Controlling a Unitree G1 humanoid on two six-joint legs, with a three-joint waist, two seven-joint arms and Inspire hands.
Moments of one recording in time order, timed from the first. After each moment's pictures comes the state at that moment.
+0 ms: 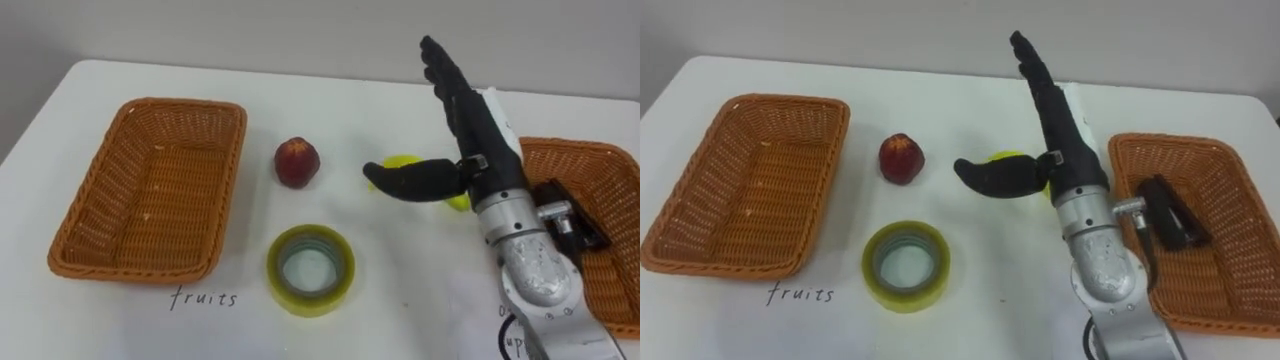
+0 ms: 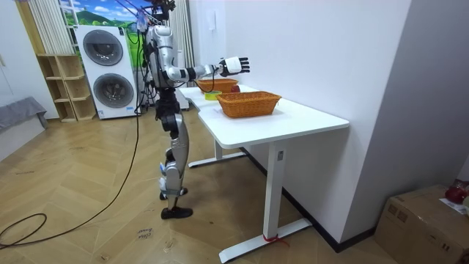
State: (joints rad) left arm 0.24 0.21 0.02 1.04 0.30 0.08 0.30; right arm -0.02 -0.31 0.21 -0.21 -0.07 0.02 -0.09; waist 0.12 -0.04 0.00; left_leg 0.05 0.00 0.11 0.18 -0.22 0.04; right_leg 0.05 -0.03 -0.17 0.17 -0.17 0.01
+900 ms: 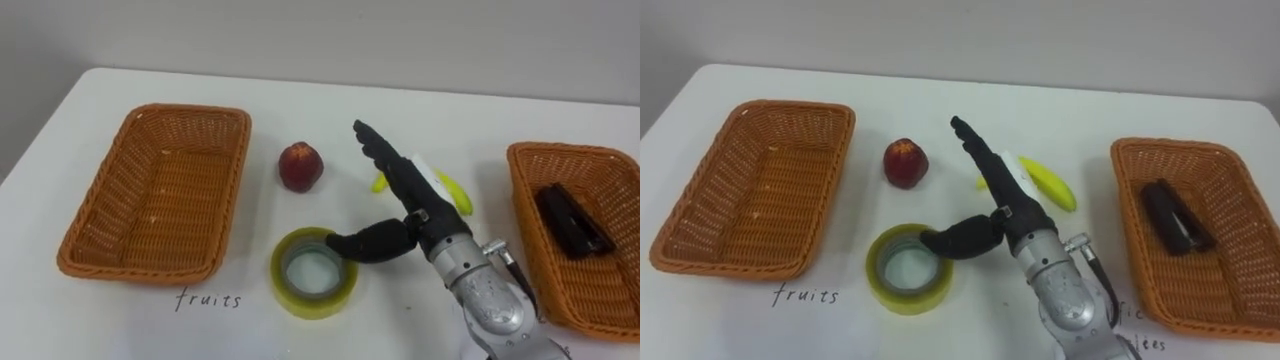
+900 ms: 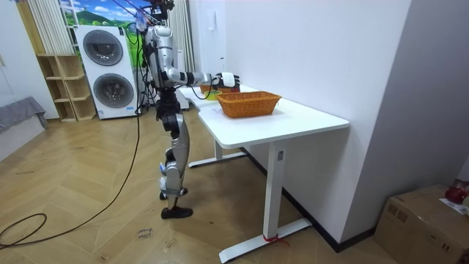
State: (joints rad) left arm 0.24 0.19 -0.03 1.04 0.30 0.10 0.31; right arm 0.03 -0.29 0.34 -0.05 -0.12 0.04 0.01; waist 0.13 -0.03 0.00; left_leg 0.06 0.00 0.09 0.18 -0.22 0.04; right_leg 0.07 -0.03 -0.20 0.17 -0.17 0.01
